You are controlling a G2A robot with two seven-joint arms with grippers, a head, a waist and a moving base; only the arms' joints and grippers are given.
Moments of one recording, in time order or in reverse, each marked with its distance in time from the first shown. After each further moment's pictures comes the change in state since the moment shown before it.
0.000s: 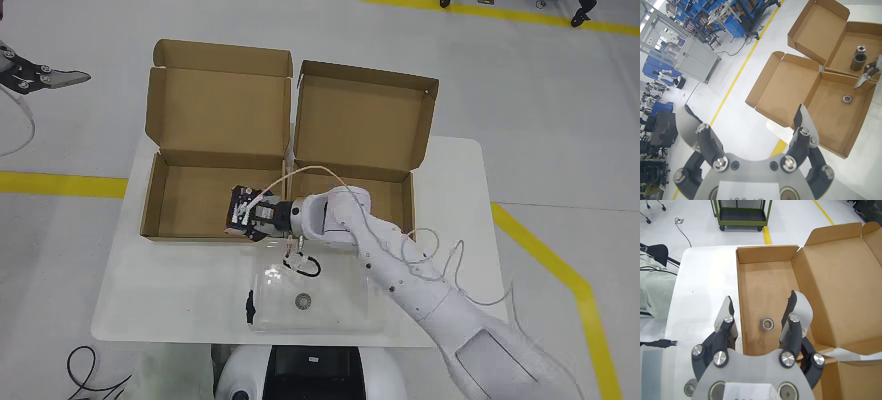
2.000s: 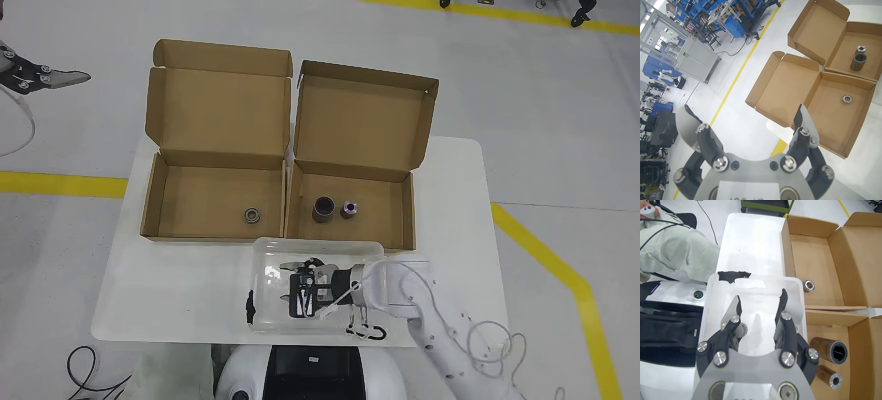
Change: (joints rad) left arm 0.000 0.000 0.000 0.000 0.000 0.000 0.000; right arm -0.483 0.215 0.227 -0.479 -0.201 -0.314 0.096
